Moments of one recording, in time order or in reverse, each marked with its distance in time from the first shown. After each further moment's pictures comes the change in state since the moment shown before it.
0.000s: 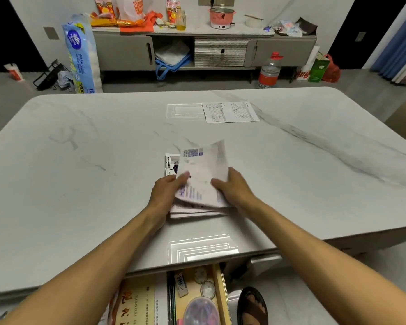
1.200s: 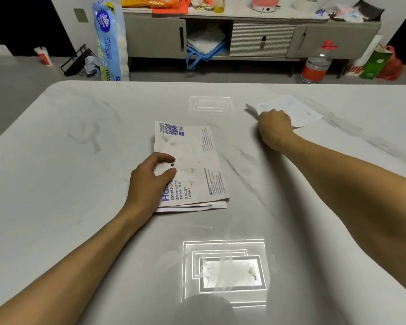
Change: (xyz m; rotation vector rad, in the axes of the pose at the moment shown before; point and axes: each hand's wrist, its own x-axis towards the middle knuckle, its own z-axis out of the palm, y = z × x) left_hand 0.118 0.005 -0.123 0.219 0.231 0.382; right_hand 0.261 -0.074 0.028 -1.242 0.325 -0.298
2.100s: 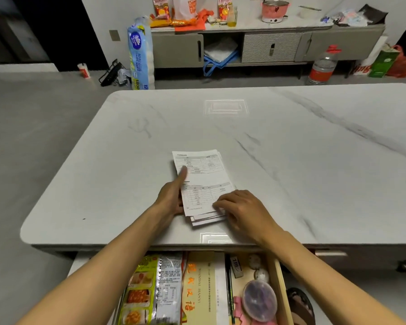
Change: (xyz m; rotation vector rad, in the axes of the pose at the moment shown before) left_hand -0.146 0.035 -0.065 -0.323 -0.236 -0.592; right_hand -0.342 -0.074 -0.079 0.577 0.116 -0.696
